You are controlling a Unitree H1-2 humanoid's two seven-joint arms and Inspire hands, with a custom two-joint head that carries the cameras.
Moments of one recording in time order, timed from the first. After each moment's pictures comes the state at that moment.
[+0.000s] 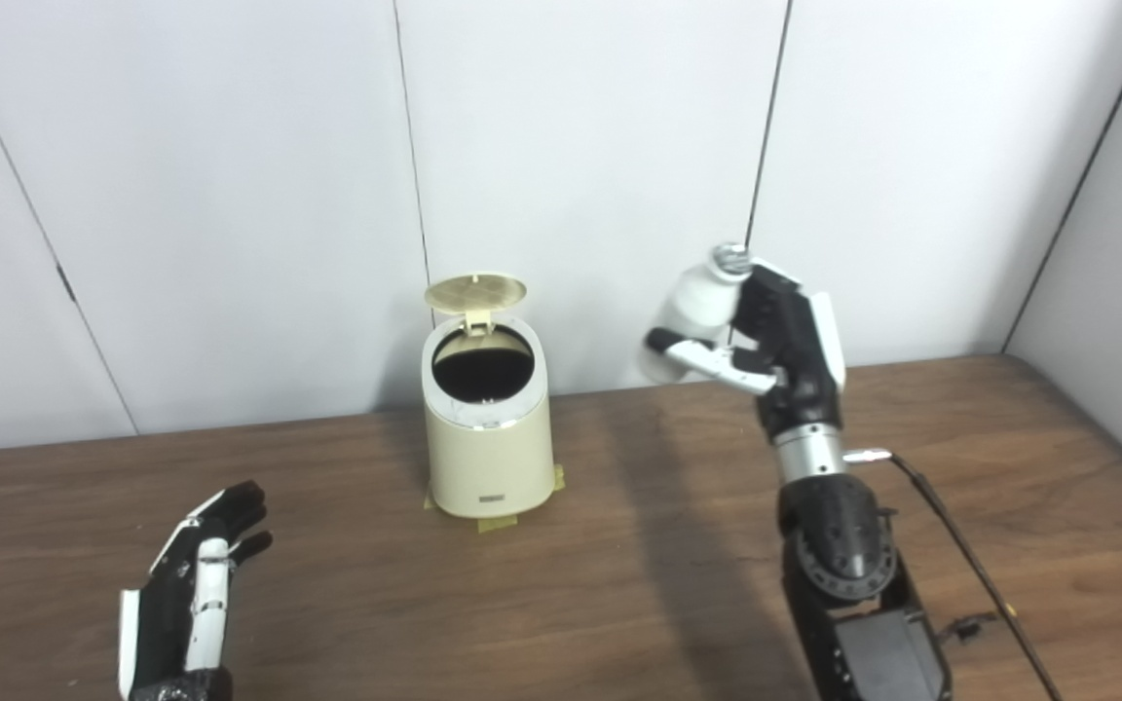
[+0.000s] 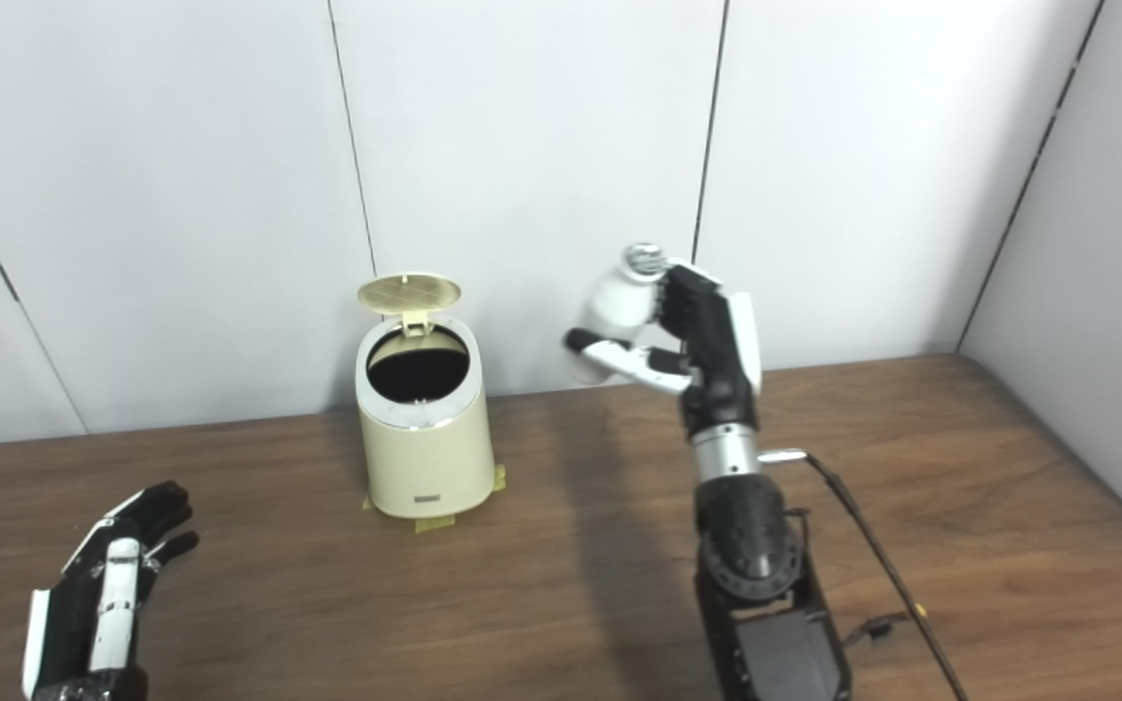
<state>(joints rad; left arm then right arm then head) -0.06 0.02 0.12 -0.09 -0.02 -0.14 0.08 -0.45 -0.08 -0.01 -0.05 -0.10 -0.01 -0.15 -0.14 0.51</state>
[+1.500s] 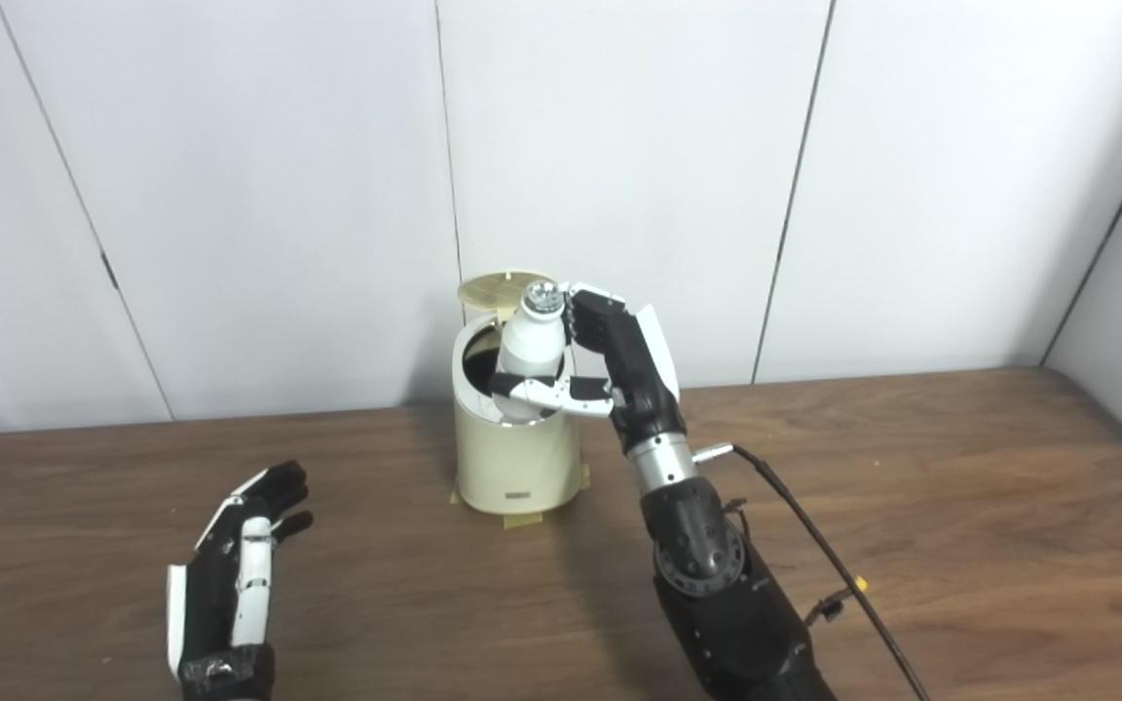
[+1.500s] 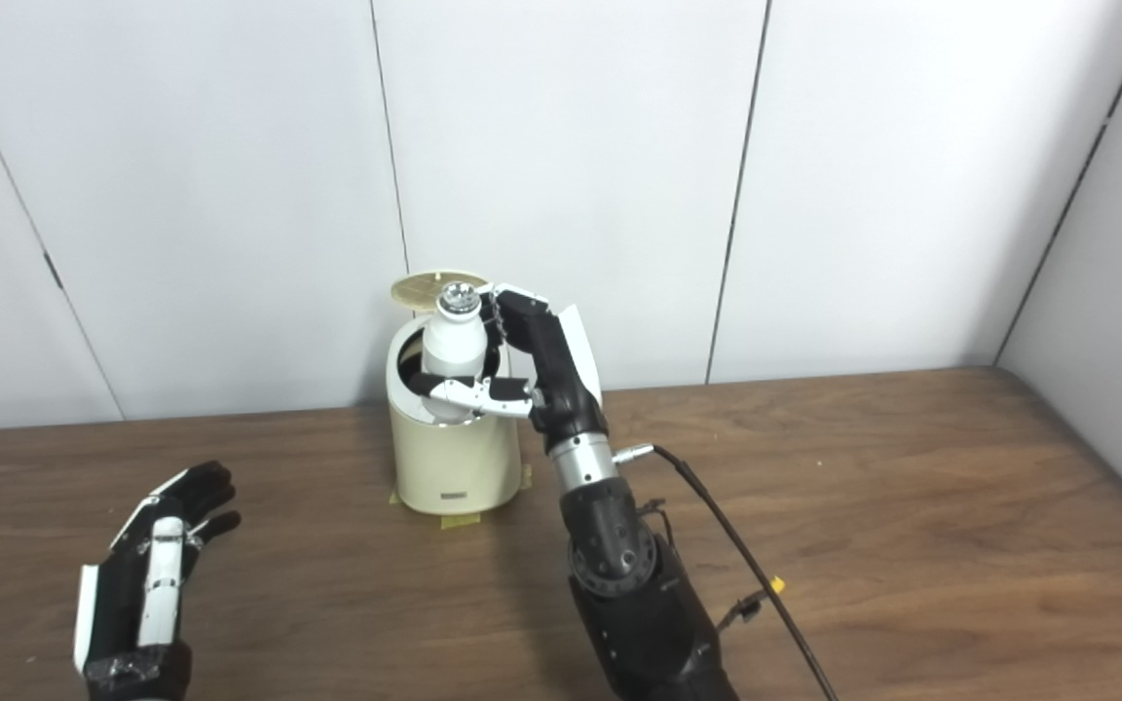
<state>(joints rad) -0.07 -0.01 0.10 -0.08 0.00 -0.17 0.11 -0.65 0.05 0.09 0.46 -0.24 -0.36 -0.22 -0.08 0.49</state>
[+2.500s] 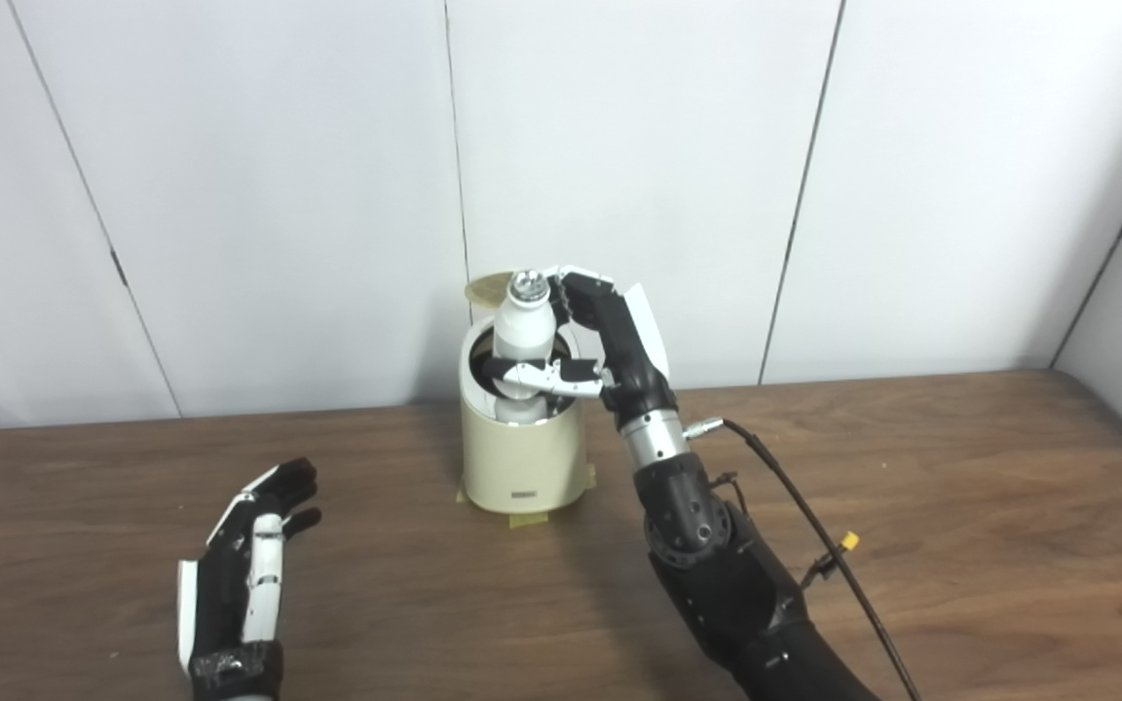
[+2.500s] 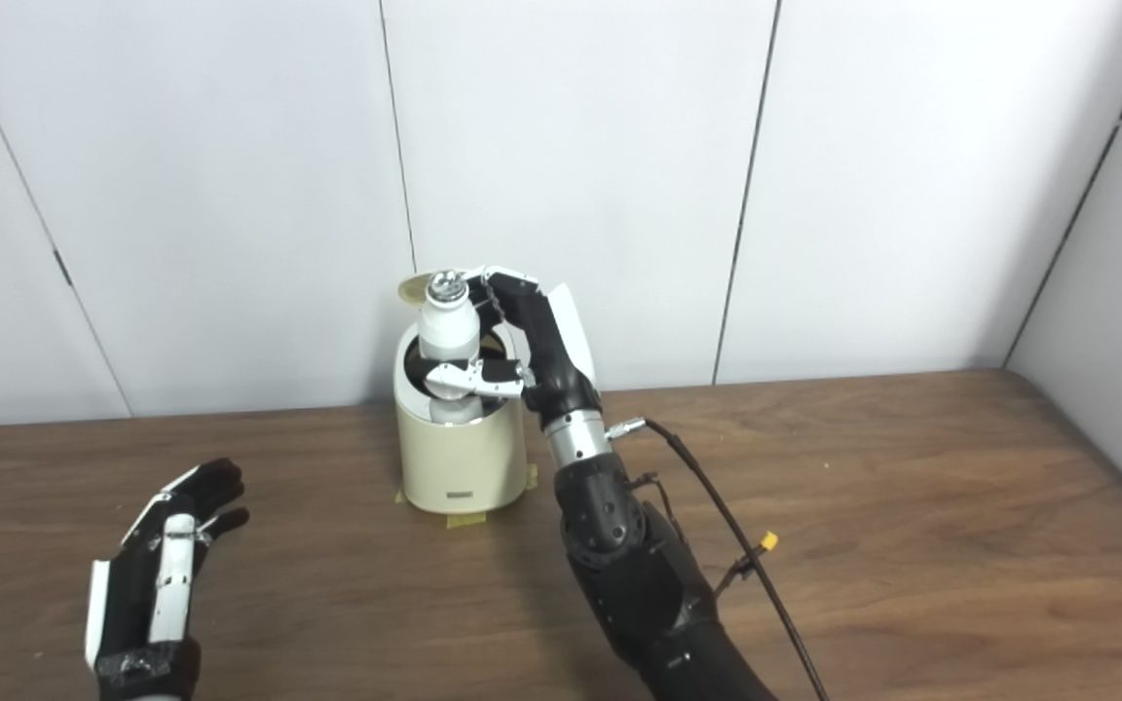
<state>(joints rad) -0.07 -0.01 0.10 -0.08 0.02 -0.17 0.12 -0.73 -0.01 0.20 0.61 -0.29 -0.43 -0.34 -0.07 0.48</state>
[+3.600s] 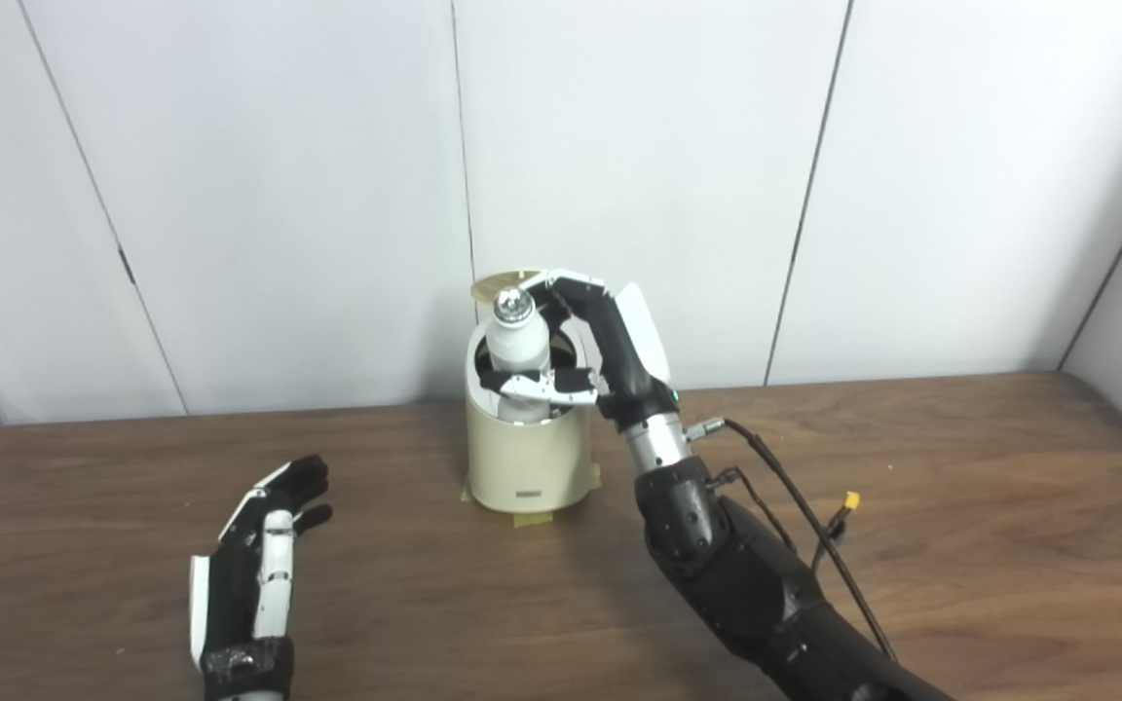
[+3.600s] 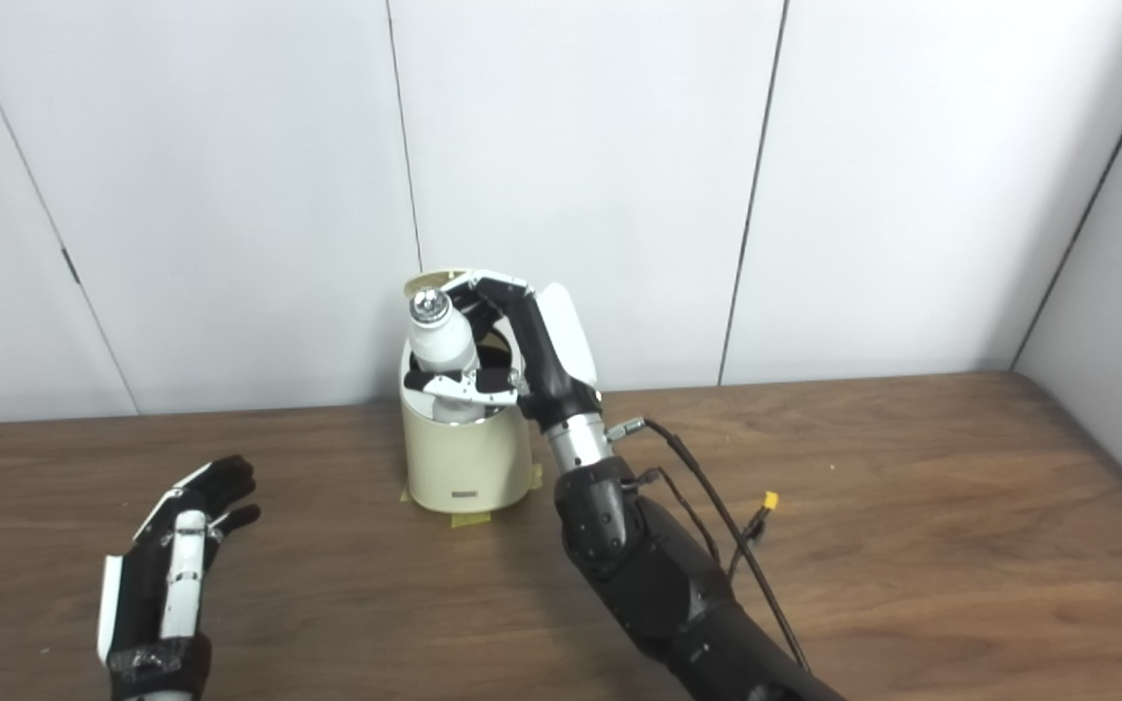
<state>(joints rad) -0.07 -0.02 0.09 -0.08 0.03 -0.17 0.12 -0.78 -0.09 0.42 0.63 -0.30 -0.44 -0.55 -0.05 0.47</state>
